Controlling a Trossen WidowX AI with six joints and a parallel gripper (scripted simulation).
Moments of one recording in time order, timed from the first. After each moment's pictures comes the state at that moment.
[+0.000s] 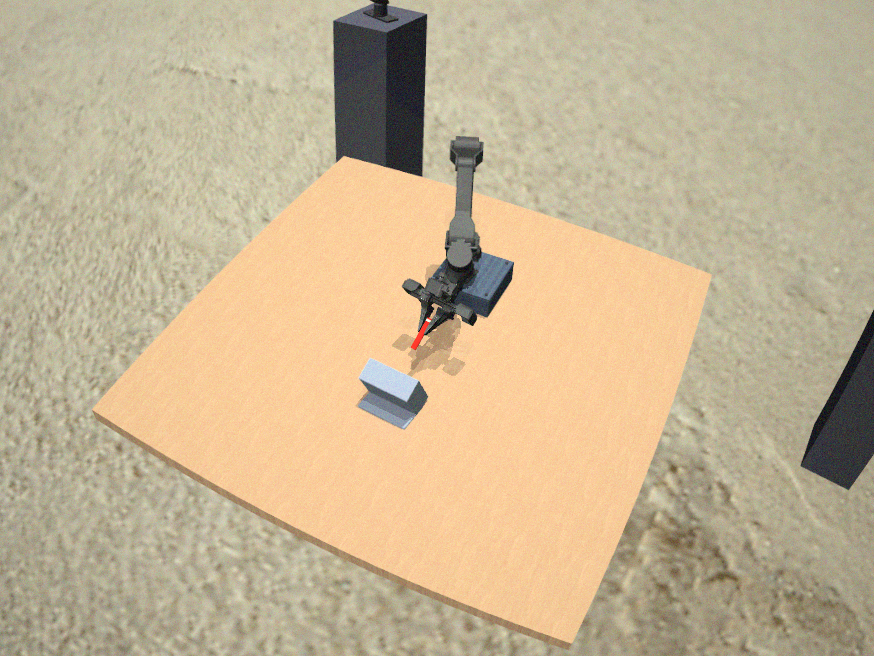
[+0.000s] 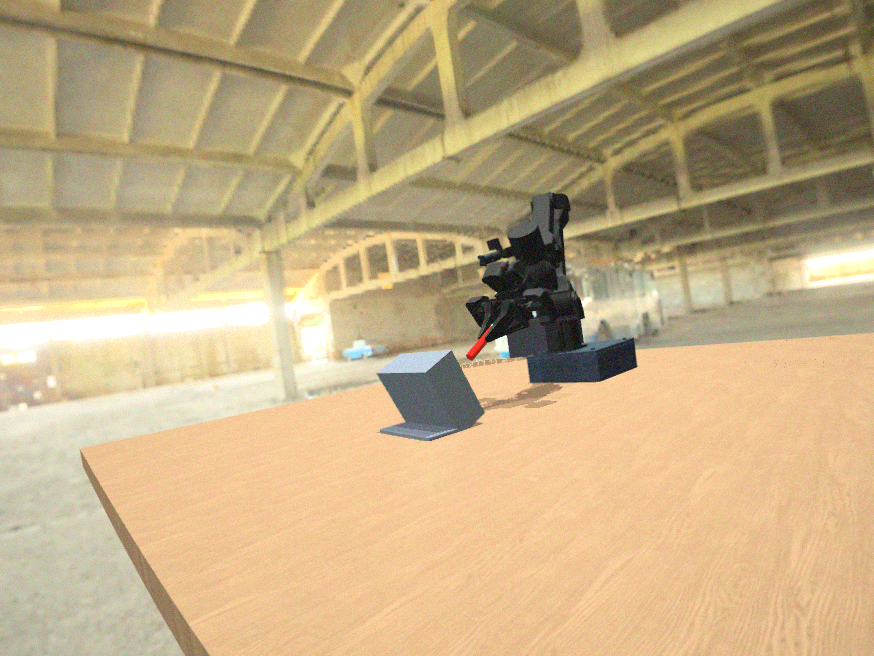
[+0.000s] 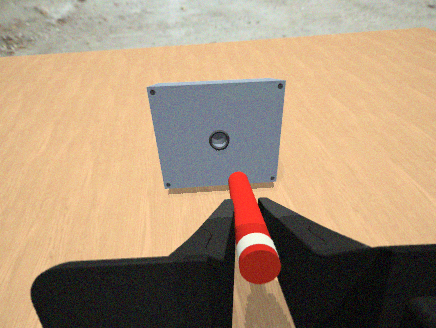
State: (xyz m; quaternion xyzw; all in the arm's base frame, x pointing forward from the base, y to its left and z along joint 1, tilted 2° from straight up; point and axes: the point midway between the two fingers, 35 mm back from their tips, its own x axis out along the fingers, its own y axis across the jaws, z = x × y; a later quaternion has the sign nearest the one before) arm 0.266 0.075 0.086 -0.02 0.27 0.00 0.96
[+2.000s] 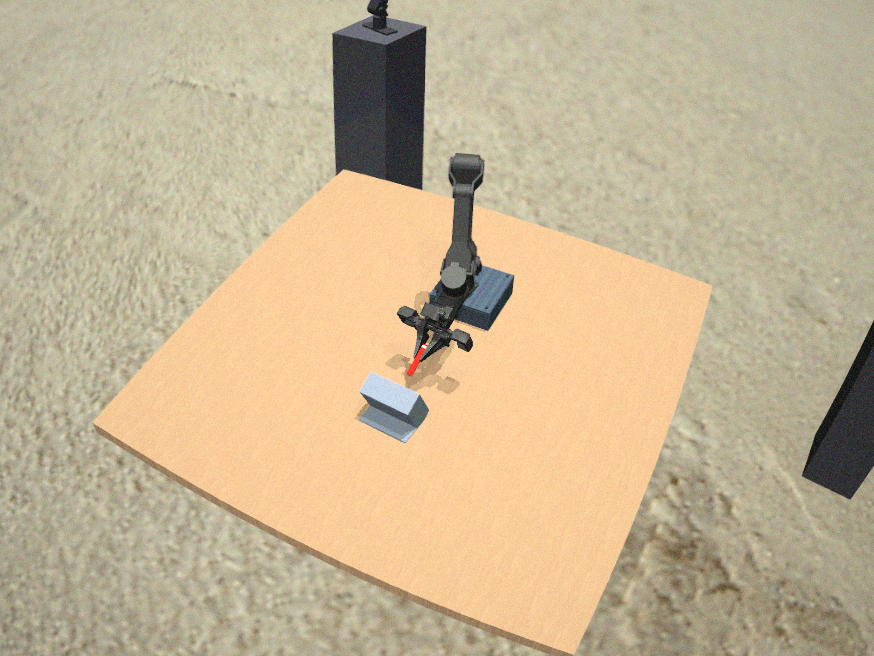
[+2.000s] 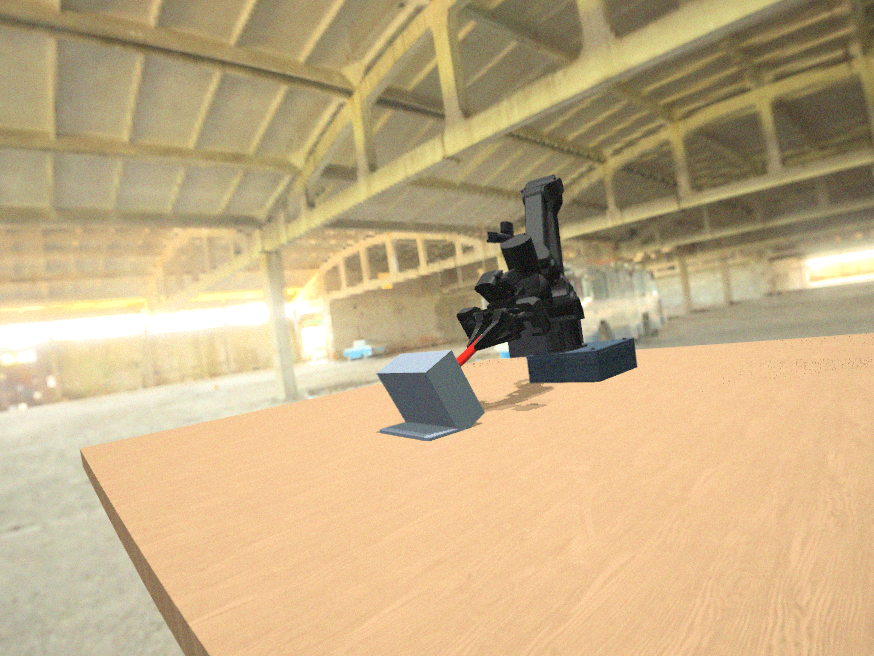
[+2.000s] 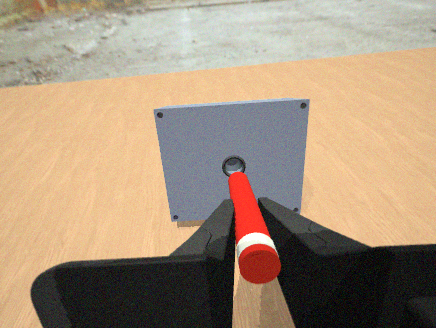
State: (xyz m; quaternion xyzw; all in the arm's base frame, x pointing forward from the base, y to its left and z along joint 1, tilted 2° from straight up) arm 0.297 0.082 0.074 -0.01 0.21 0.02 0.98
